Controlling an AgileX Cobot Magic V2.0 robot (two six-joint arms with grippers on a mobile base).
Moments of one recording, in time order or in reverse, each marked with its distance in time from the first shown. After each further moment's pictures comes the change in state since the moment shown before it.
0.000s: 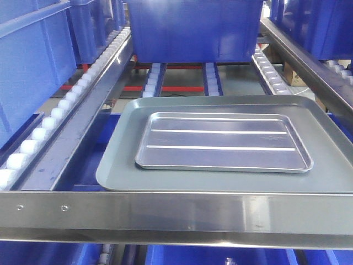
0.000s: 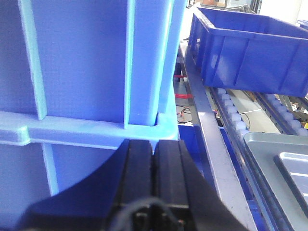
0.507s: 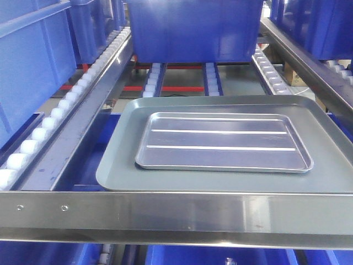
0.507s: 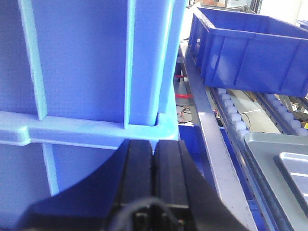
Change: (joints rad) left arm 0.000 0.000 0.000 0.000 0.000 0.000; right arm 0.000 0.000 0.000 0.000 0.000 0.000
